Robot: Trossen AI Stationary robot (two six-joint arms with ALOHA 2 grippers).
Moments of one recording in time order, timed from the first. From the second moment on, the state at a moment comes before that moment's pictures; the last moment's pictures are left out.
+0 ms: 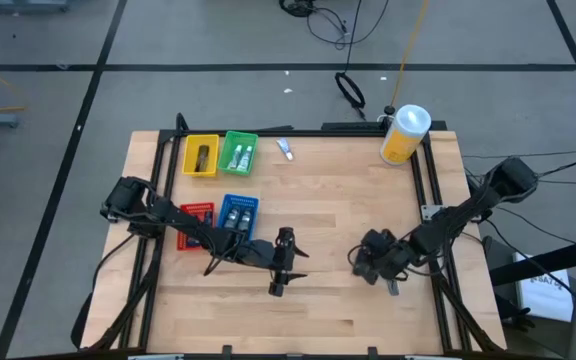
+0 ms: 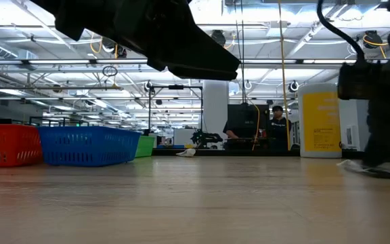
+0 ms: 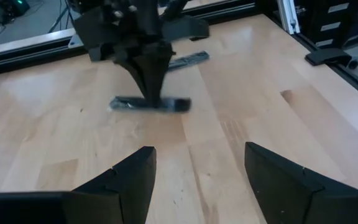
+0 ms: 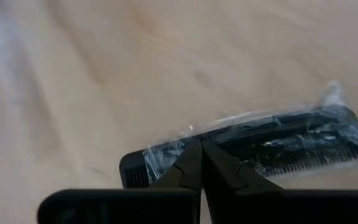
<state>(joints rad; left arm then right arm) -0.32 1.83 0.97 0.44 -0.17 0.07 0.58 1.36 0.42 -0.11 0.33 1.18</state>
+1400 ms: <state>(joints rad) -0.31 2.09 1.10 0.30 -0.02 0.00 0.65 1.91 0.84 0.33 0.27 0.38</state>
